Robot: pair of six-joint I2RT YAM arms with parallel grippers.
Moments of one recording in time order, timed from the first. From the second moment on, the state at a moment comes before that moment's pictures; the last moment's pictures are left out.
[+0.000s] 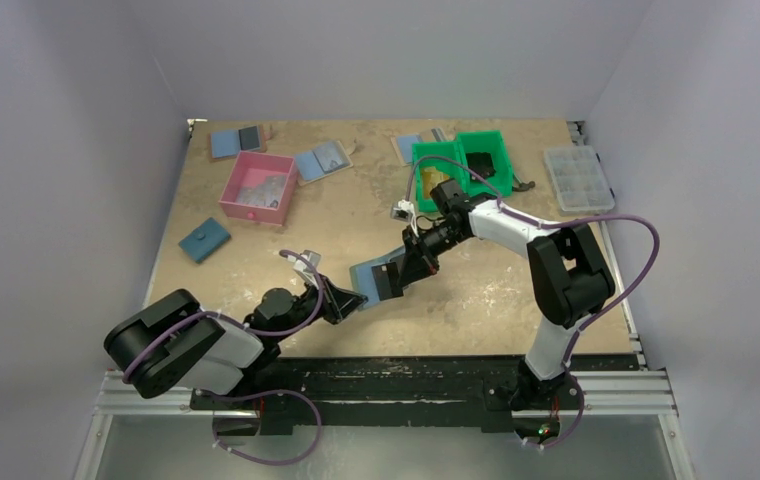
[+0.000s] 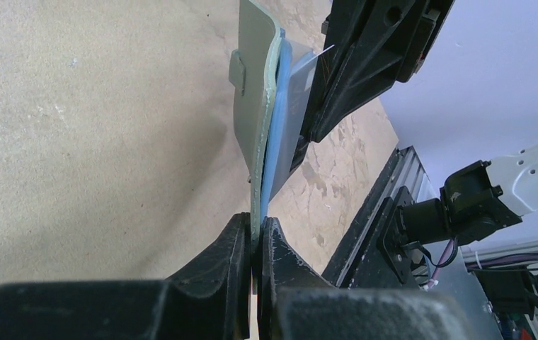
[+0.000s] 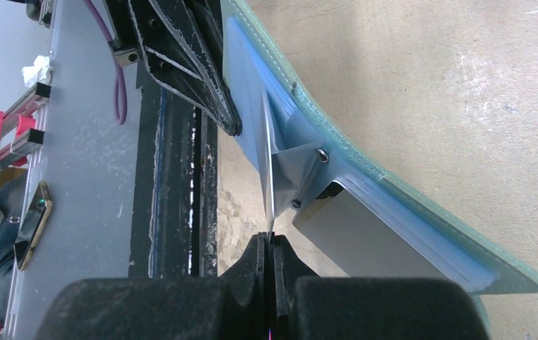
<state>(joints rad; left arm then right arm) -0.74 1.38 0.01 1.24 0.17 -0.78 0.47 1.80 1.16 -0.69 -1.09 -0.56</state>
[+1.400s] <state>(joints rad) -0.69 1.20 0.26 0.29 -0.08 -0.90 0.09 1.62 1.17 -0.54 -0.86 -0.37</state>
